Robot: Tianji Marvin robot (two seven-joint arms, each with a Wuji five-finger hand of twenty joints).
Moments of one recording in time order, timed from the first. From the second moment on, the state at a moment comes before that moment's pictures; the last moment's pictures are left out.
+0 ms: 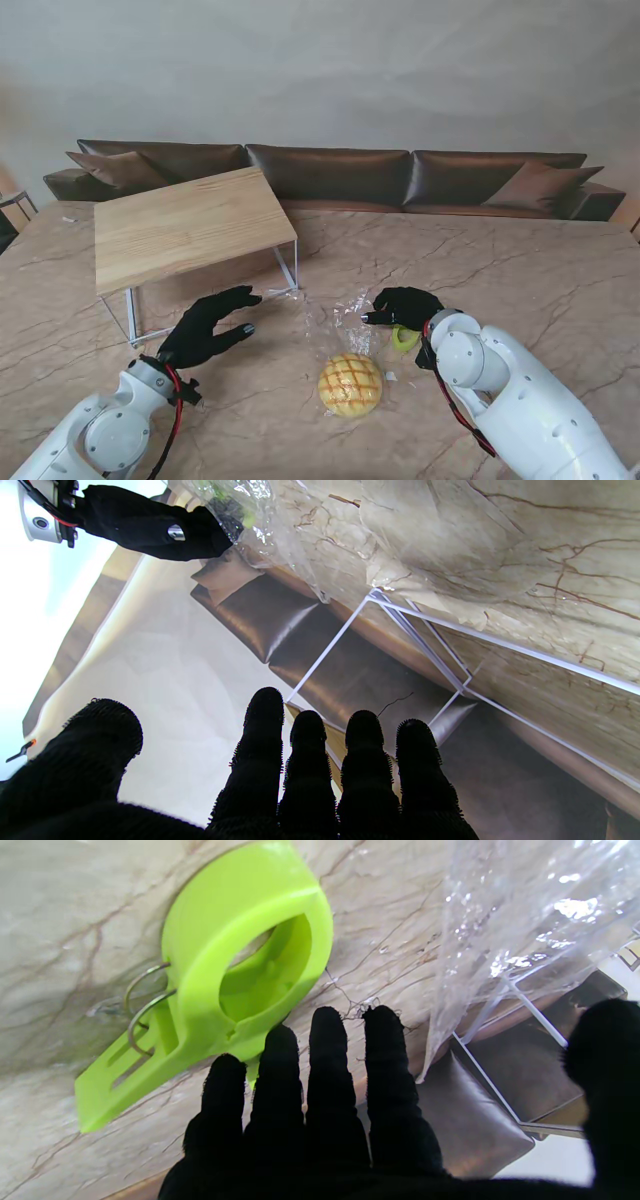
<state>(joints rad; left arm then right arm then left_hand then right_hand) 1.68 -1.12 -1.31 -1.50 0.58 -0.46 0.16 -1.37 -1.08 1.06 -1.44 -0.56 0.23 0.18 0.29 -0.12 0.35 0.10 0.52 0.04 0.24 0.18 0.40 -0.02 0.22 0.21 0.37 0.05 0.13 0.29 0.07 0.03 0.57 0.29 0.04 -0.49 0.77 -0.06 0.52 -0.04 0.67 0.46 0.61 0.04 0.57 0.32 0.50 0.05 0.25 0.41 0.09 0.06 0.71 0.29</state>
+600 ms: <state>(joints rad) 1.68 -1.12 -1.31 -1.51 0.59 -0.45 0.16 -1.29 -1.13 0.96 -1.30 -0.55 0.20 -0.04 0.29 -0.12 0.35 0.10 0.52 0.02 0.24 0.19 0.40 -0.02 0.22 0.21 0.37 0.05 0.13 0.29 0.07 0.03 0.57 0.29 0.46 -0.74 0.95 -0.22 0.88 -0.32 1.06 0.43 0.76 0.00 0.64 0.40 0.53 0.05 0.34 0.43 0.14 0.09 0.76 0.37</state>
